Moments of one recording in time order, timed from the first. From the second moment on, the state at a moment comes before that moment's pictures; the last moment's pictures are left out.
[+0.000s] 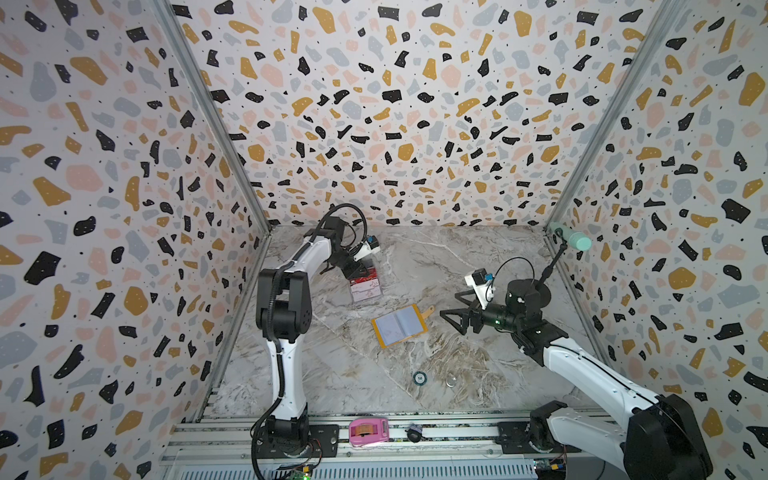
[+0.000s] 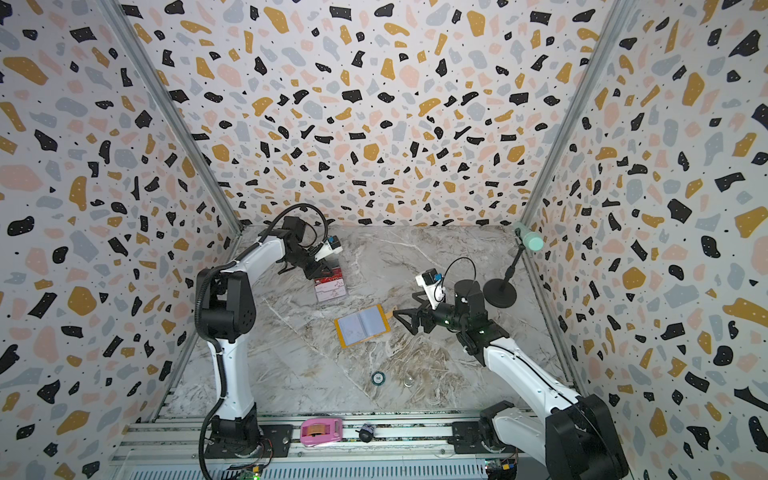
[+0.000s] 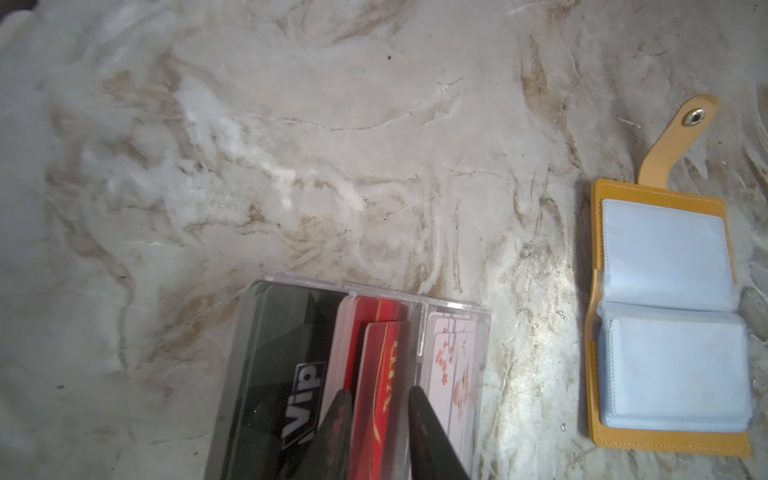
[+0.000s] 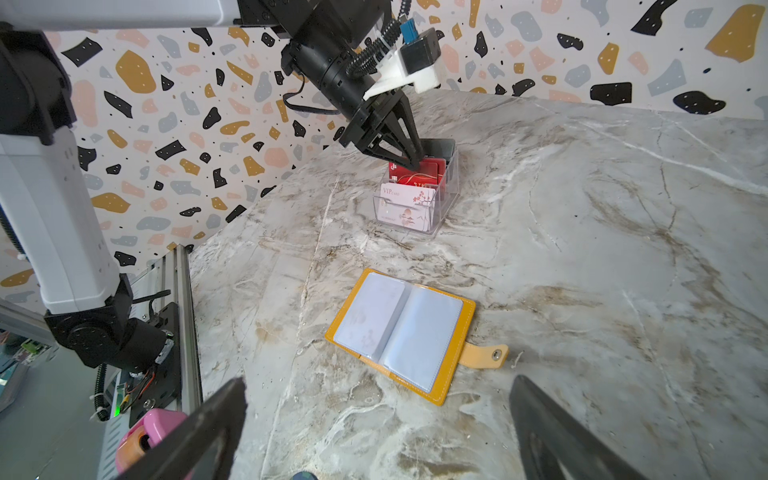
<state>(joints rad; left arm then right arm) -0.13 2.15 1.80 -0.84 0.52 0.85 0.39 1.10 0.59 0.12 -0.69 0.11</state>
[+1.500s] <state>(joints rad) -0.26 1.33 0.78 -0.11 0.35 -0.29 0.50 1.30 0.79 -0.17 -0.47 0.11</state>
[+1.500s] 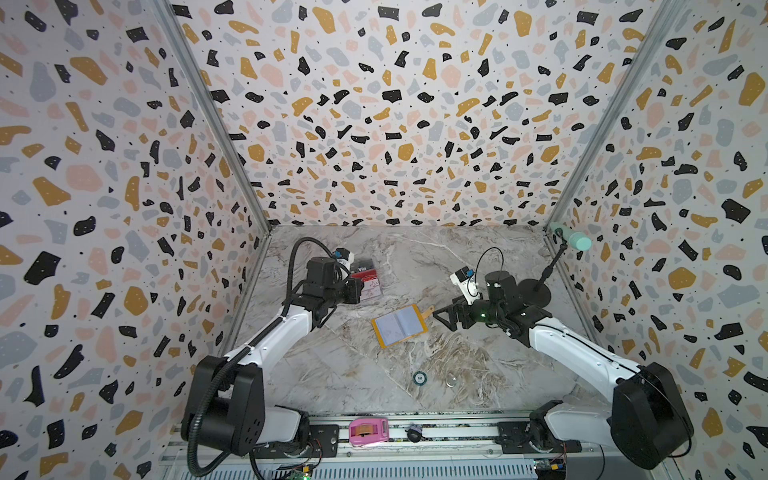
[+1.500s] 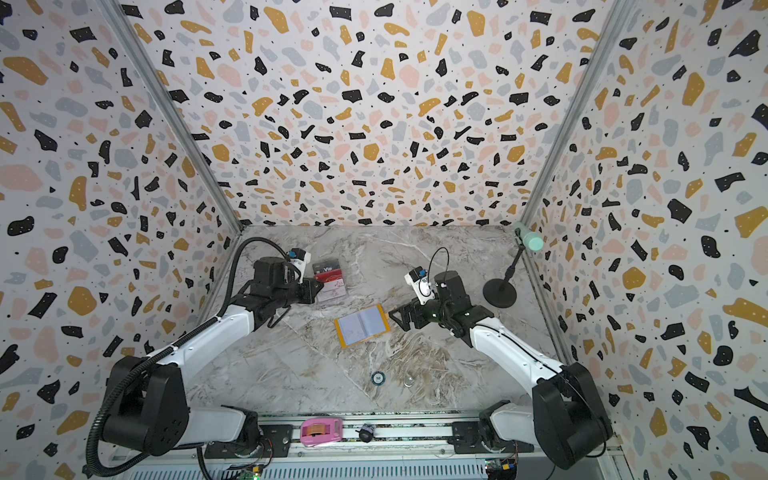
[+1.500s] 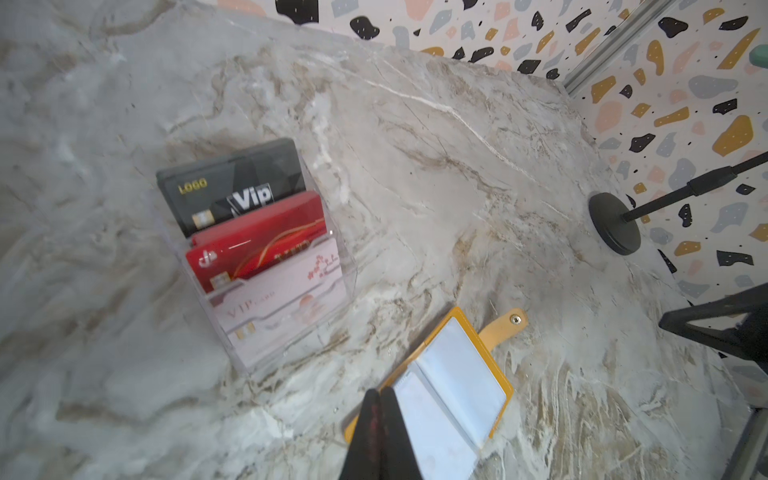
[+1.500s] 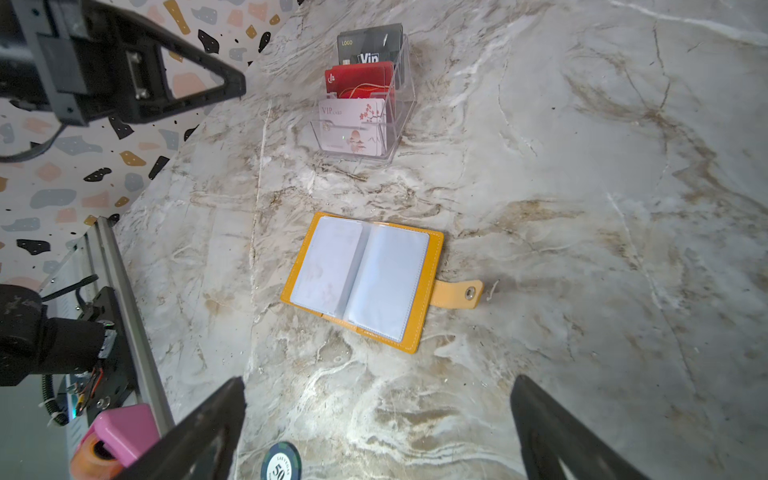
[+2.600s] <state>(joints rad) -0.51 1.37 0.44 0.18 0.24 -0.61 0.86 1.67 0.93 -0.02 -0.08 0.12</state>
